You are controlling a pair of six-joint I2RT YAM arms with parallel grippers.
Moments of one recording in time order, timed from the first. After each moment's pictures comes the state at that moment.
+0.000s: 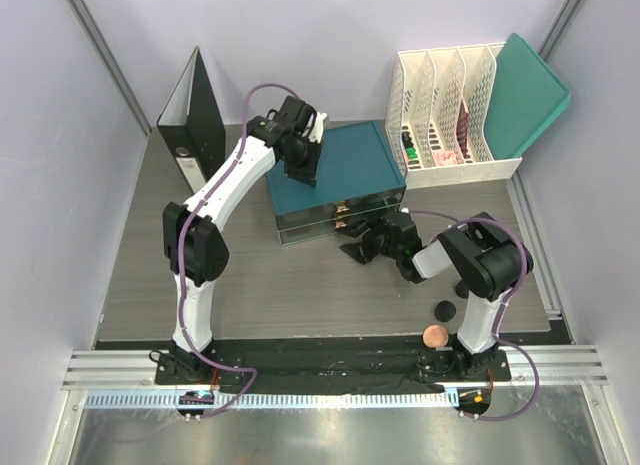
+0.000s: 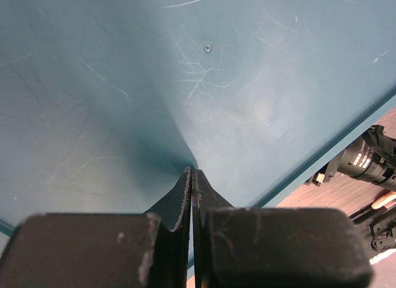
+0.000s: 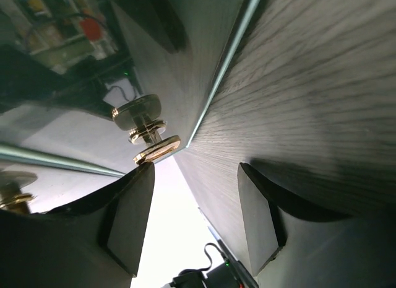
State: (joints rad) left arm -0.52 2.07 2.08 -1.02 0.16 -0.18; right arm 0.47 1.84 0.56 0.79 -0.31 1.55
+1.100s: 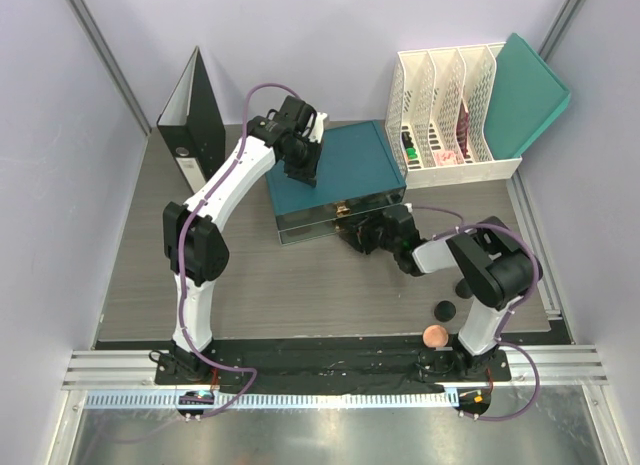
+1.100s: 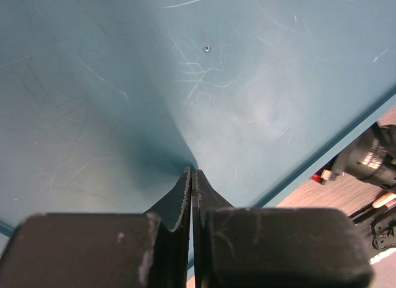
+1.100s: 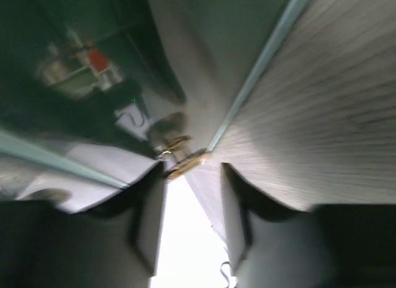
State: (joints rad) left arm -0.52 2.07 2.09 -1.02 0.17 -0.18; right arm 0.48 1.78 0.60 0.66 -0.22 1.59
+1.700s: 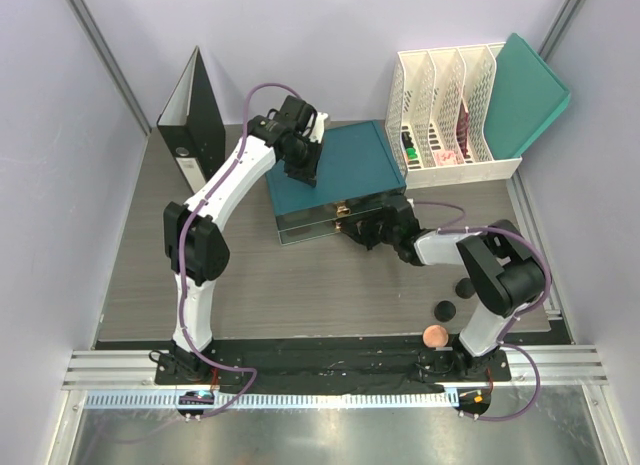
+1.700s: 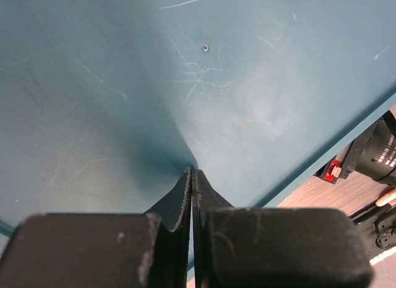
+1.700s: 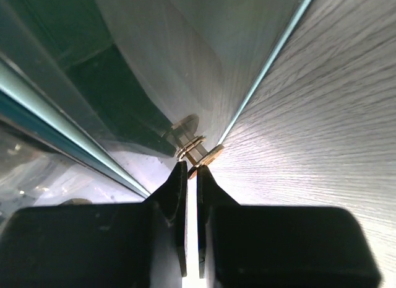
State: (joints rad) left arm -0.52 2.08 2.09 -1.02 0.16 -0.16; right arm 0.47 1.71 0.69 0.42 -0.21 1.60
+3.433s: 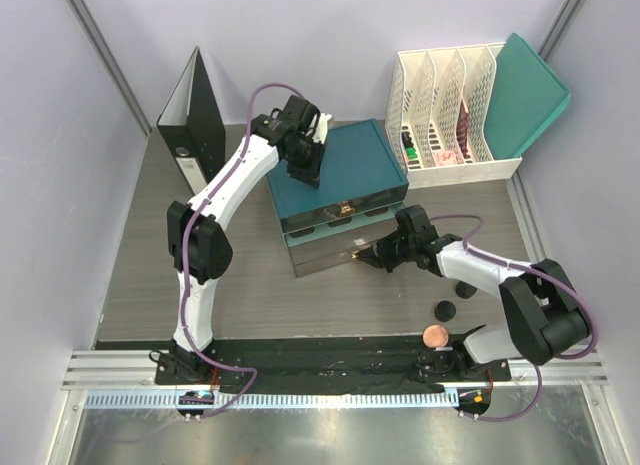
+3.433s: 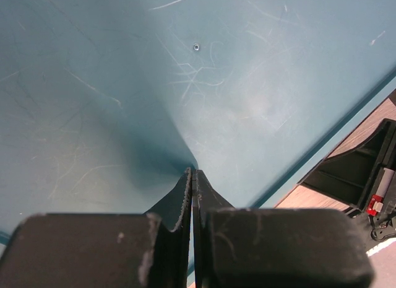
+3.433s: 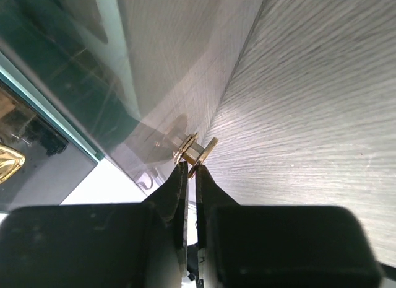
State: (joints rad) left arm -0.52 2.11 2.14 -1.06 0.18 -0.16; right arm 0.46 1.40 0.62 -0.12 -0.28 1.55
